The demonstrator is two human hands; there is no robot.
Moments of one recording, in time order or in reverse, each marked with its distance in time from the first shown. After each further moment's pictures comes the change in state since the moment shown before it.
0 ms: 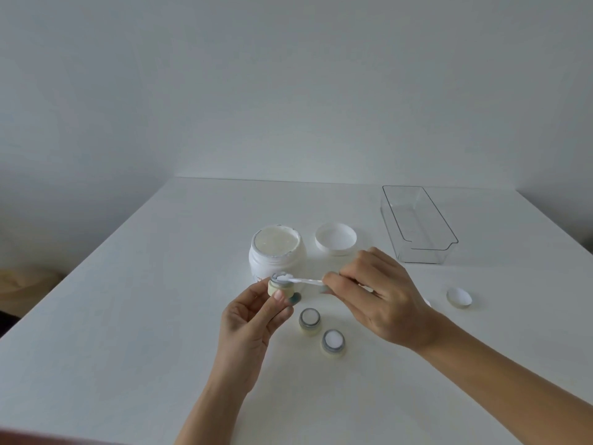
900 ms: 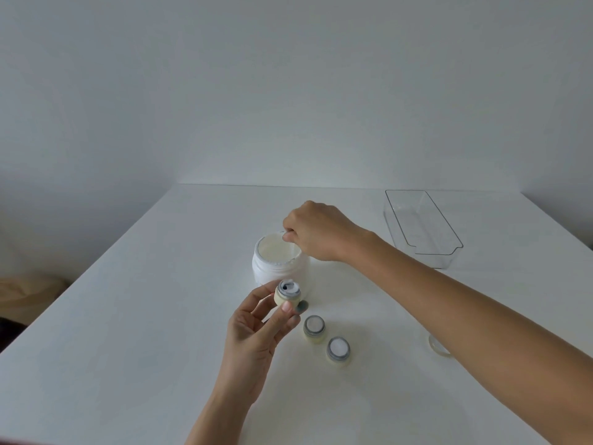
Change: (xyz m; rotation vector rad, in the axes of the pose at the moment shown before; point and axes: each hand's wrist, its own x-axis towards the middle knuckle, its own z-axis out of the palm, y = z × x) left_hand -0.001 0.001 0.003 0.009 0.003 -0.010; right_hand 0.097 0.043 0.070 0.092 -0.770 0.376
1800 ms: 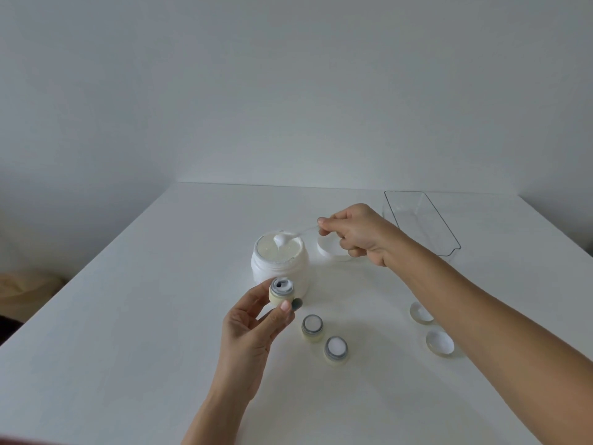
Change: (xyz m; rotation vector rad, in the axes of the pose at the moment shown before) left_hand 0.001 -0.002 -0.003 0.044 0.023 0.034; right_hand -0.034 0.038 0.000 1.116 0.023 0.645
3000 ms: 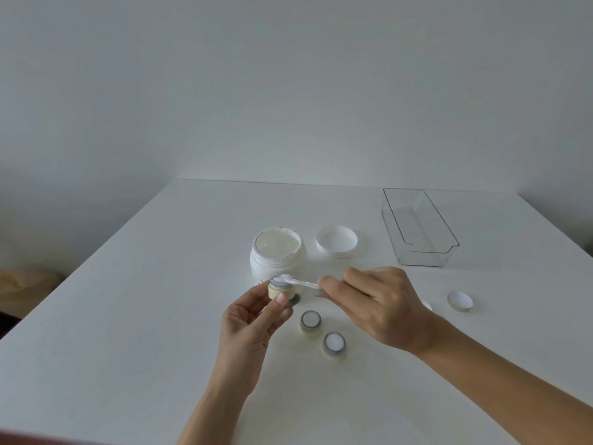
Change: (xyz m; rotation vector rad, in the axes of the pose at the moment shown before) left_hand 0.002 -0.001 -0.001 -0.045 0.011 -0.030; right_hand -0.088 0.051 0.014 -0.973 0.477 -1.382
